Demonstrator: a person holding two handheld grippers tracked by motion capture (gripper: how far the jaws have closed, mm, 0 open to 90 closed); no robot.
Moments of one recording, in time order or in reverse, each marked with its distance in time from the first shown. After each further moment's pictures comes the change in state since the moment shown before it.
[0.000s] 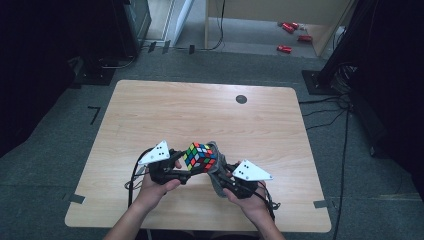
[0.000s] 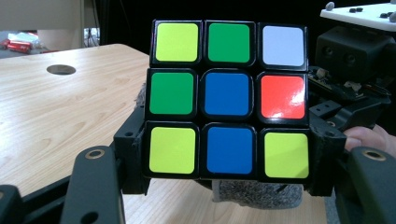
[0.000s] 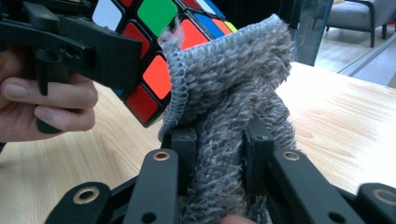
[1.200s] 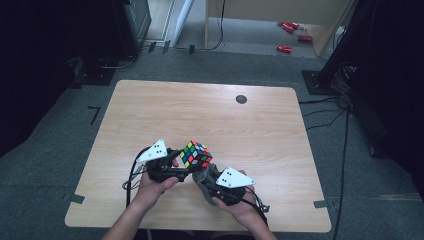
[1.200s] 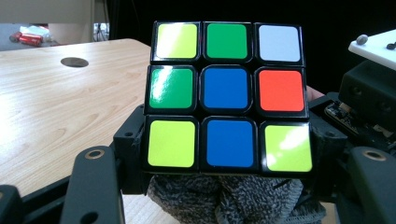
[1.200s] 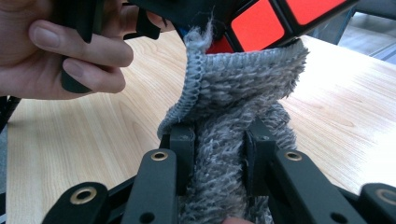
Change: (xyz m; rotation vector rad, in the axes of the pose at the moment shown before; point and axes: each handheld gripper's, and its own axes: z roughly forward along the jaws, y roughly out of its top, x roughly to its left) left arm 0.009 -0.002 -0.005 0.004 0.030 -0.028; right arm 0.024 -0.010 0.019 0.098 0.045 -0.071
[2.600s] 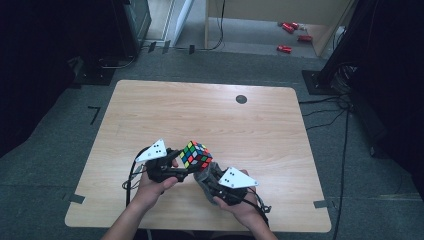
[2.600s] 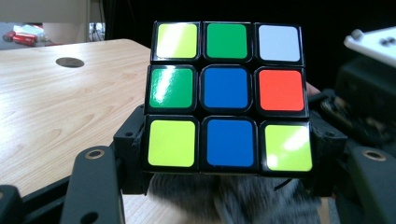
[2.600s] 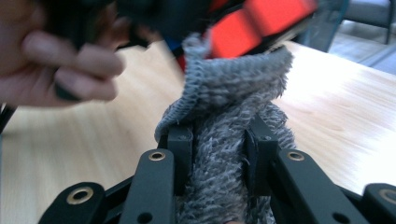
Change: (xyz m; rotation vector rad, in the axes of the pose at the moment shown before) left arm 0.000 0.000 -0.001 0.004 -0.014 -0.010; right arm 0.001 -0.001 -0.002 -0.026 -0.016 -0.010
